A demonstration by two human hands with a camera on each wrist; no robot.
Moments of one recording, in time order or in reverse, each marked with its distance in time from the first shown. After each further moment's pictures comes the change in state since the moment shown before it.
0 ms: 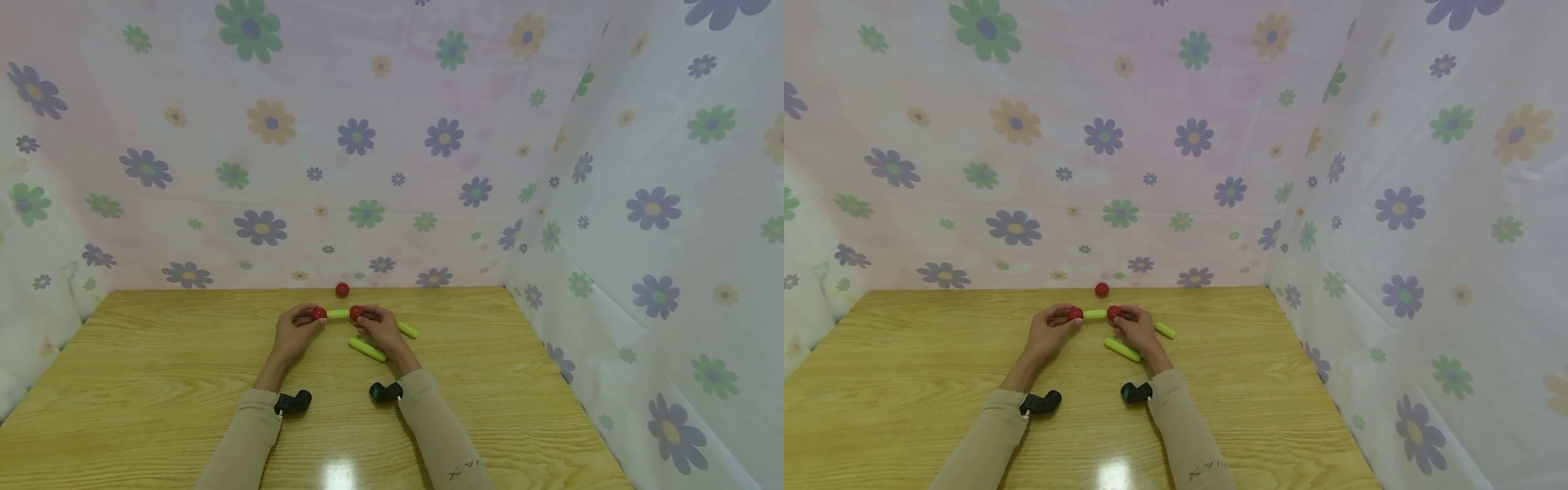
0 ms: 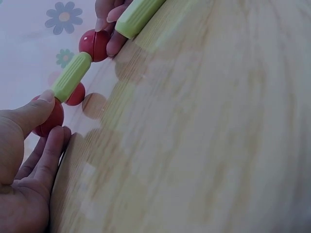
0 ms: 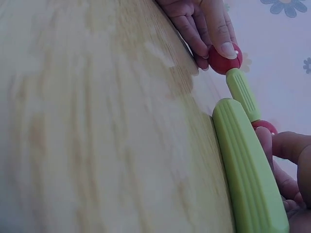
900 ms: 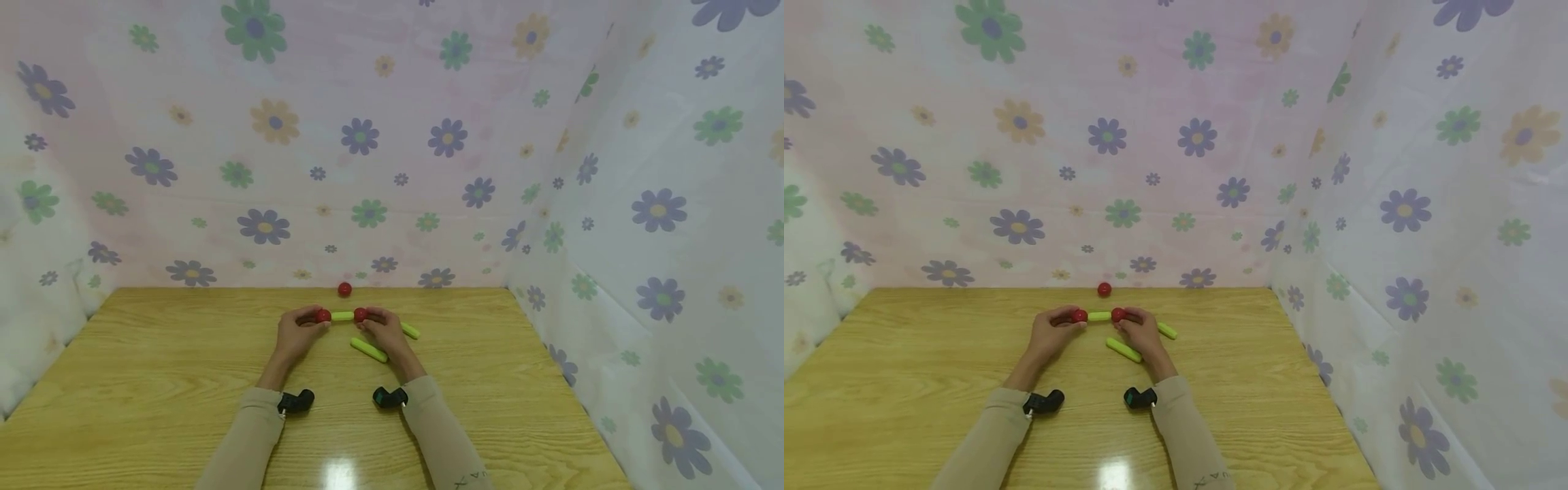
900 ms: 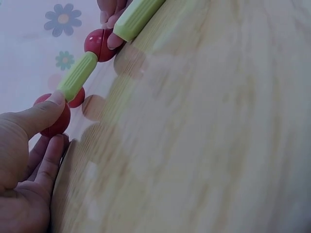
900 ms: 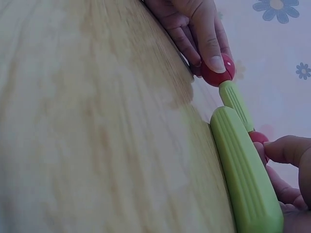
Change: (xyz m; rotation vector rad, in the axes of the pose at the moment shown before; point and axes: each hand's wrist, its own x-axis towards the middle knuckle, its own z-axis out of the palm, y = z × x) left_hand -0.001 0.000 0.004 0.034 0.042 0.006; right_hand -0.006 0.004 -0.003 -0.003 0.031 -0.035
